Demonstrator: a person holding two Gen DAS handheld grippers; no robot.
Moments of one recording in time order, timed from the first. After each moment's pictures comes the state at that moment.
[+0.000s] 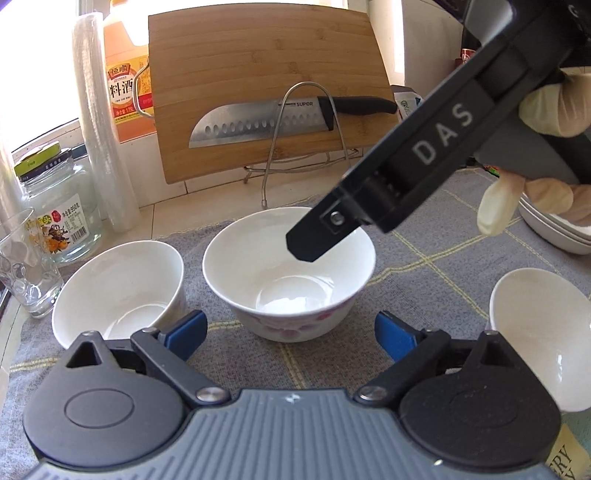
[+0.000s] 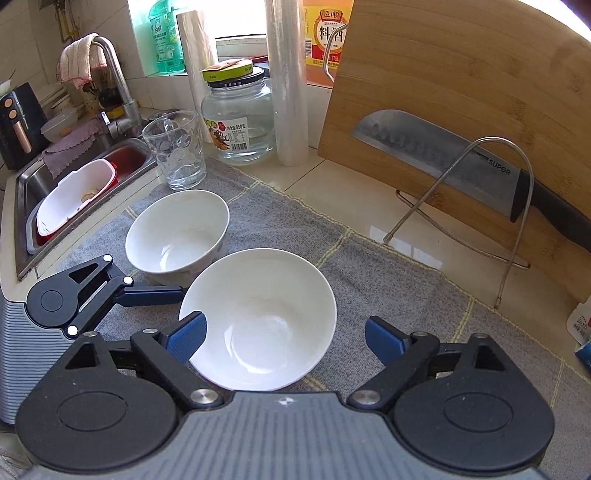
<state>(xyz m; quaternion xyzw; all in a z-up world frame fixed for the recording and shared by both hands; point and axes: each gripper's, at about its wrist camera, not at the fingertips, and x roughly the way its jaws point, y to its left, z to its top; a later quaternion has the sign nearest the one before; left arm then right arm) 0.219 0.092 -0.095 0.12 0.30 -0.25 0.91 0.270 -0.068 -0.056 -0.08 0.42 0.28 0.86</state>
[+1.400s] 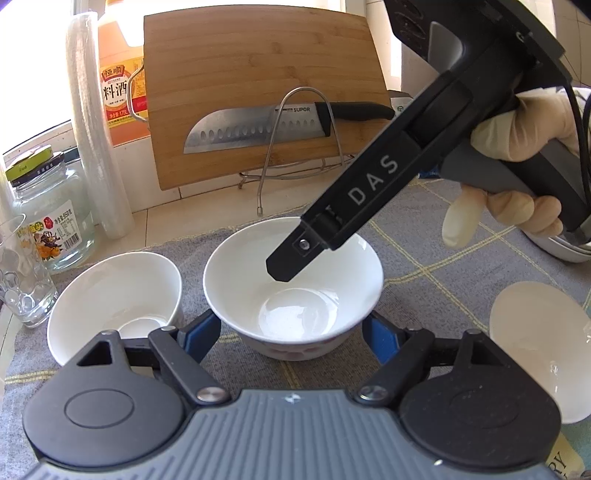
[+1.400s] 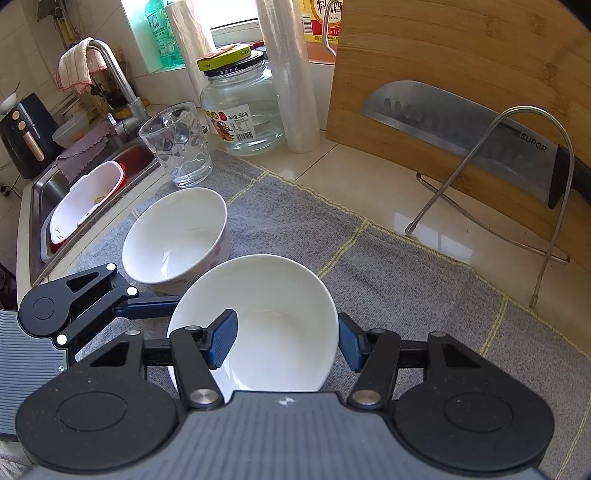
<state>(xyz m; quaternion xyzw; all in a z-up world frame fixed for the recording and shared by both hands) 0.227 0.094 -0.092 0.12 0.30 -0.27 0.91 0.299 -0.069 -0.071 -0.04 0.45 0.31 0.84</state>
